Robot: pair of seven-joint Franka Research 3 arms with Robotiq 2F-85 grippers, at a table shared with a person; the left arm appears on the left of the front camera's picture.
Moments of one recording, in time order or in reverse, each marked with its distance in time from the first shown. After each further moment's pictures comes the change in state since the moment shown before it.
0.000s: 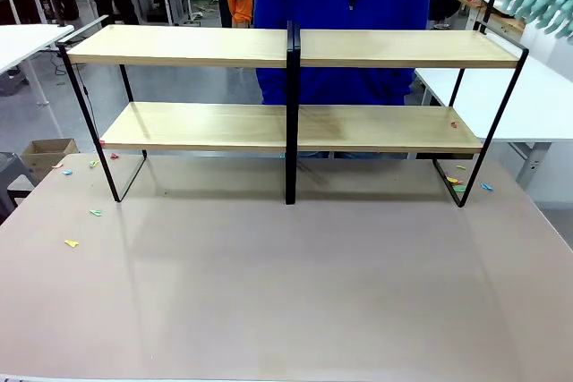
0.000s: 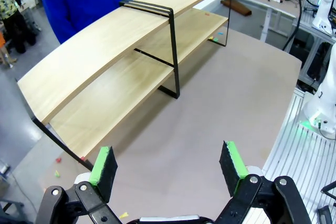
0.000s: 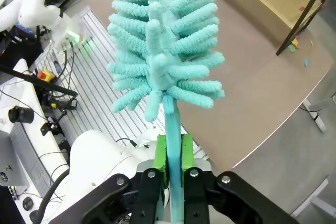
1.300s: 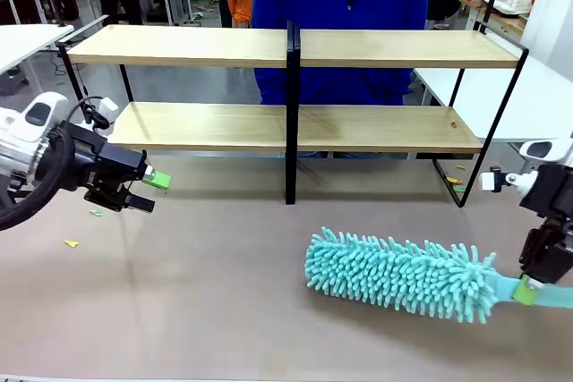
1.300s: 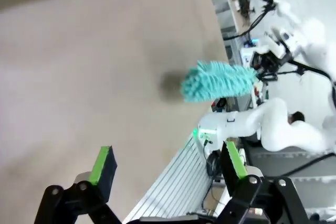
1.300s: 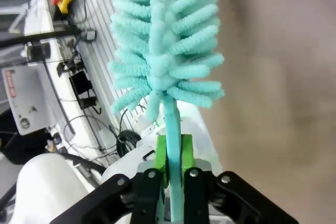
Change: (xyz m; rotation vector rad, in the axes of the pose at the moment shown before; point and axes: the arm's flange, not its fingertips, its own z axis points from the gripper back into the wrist) left arm -0.157 0.032 -0.245 -0.457 0.360 0.936; right arm -0.001 -0.075 -0.372 0.461 0.560 -0.030
